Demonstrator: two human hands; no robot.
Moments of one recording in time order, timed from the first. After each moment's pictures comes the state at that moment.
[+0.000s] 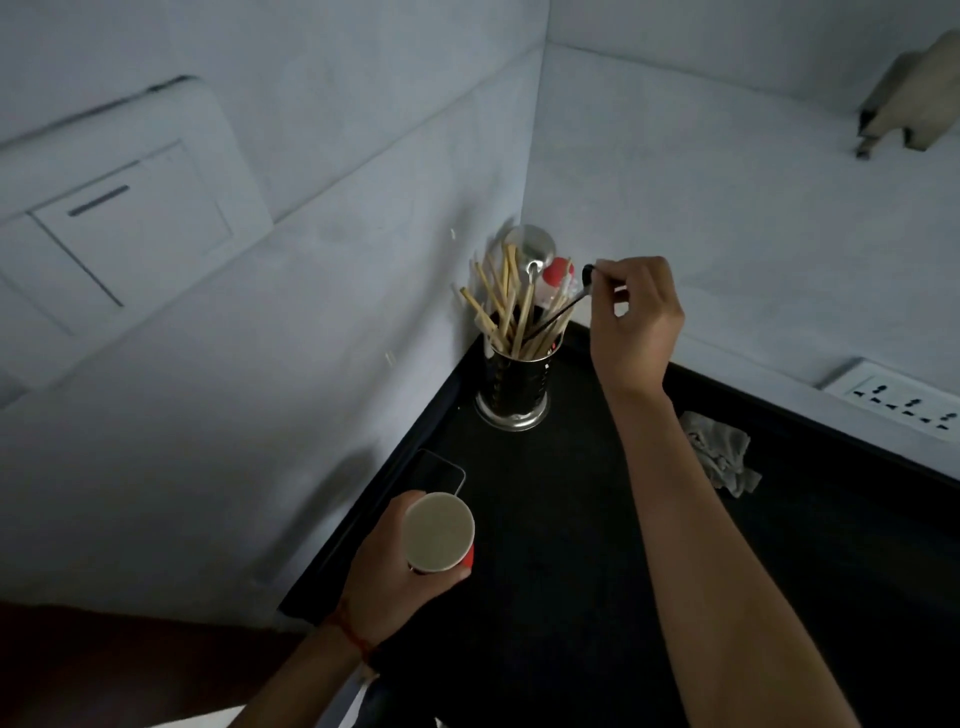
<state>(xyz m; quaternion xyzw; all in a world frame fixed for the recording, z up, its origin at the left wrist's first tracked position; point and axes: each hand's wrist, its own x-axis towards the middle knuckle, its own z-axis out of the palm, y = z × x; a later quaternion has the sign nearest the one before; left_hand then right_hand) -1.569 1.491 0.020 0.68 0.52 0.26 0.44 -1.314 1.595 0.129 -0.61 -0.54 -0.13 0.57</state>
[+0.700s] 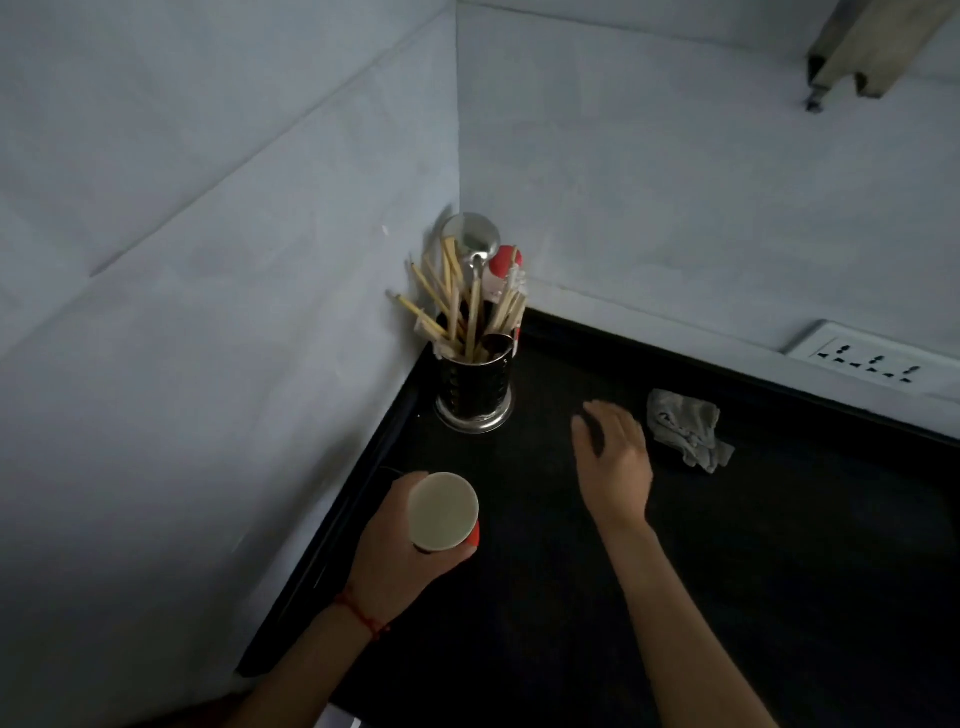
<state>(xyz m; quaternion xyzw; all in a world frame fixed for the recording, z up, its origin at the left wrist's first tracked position) -1.519 1.530 0.018 0.70 0.50 0.23 0.45 -1.291 1.511 0.007 -0.82 -0.44 0.02 0.38</state>
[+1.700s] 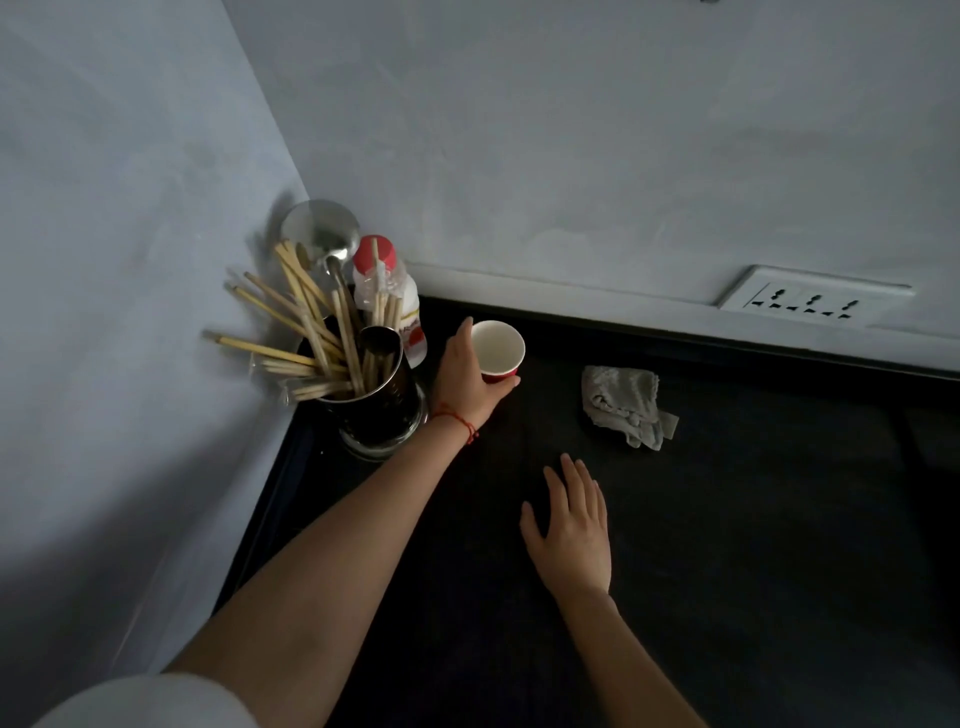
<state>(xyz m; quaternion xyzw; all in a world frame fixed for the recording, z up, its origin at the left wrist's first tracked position) -1.287 1.660 -0.036 0.78 0.46 0.18 0.38 -1.270 1.463 -0.094 -0.89 -0.42 0.08 0.15</state>
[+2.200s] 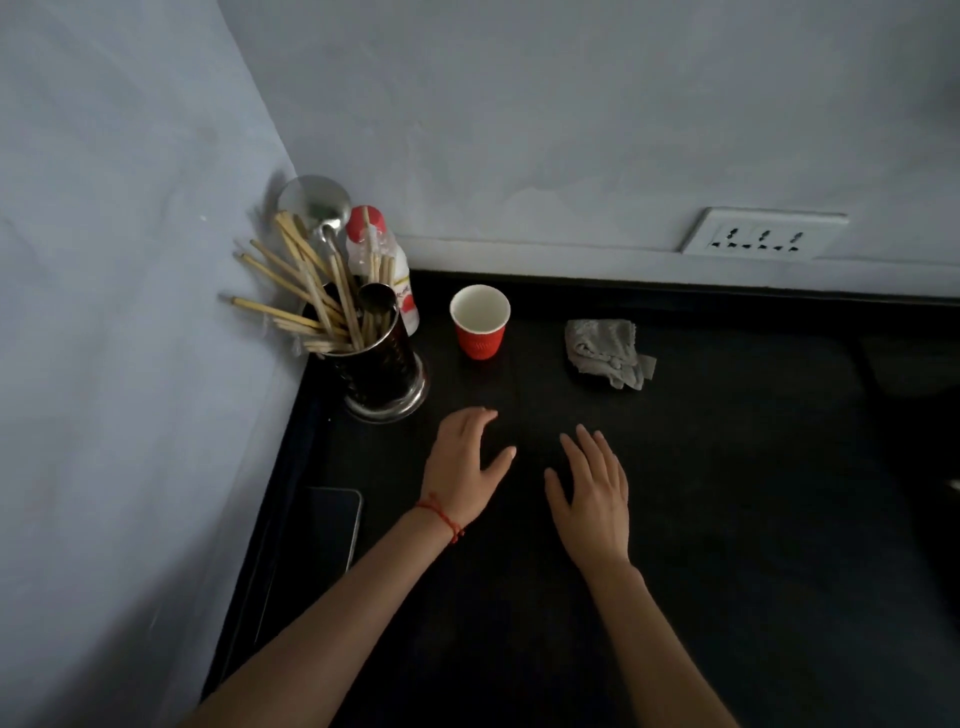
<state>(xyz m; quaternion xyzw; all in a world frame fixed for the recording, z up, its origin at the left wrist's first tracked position) -1.384 1.550 -0.035 0.86 0.36 0.12 0.34 -1.290 1.423 -0.063 -0.90 -0.36 0.10 0.22</state>
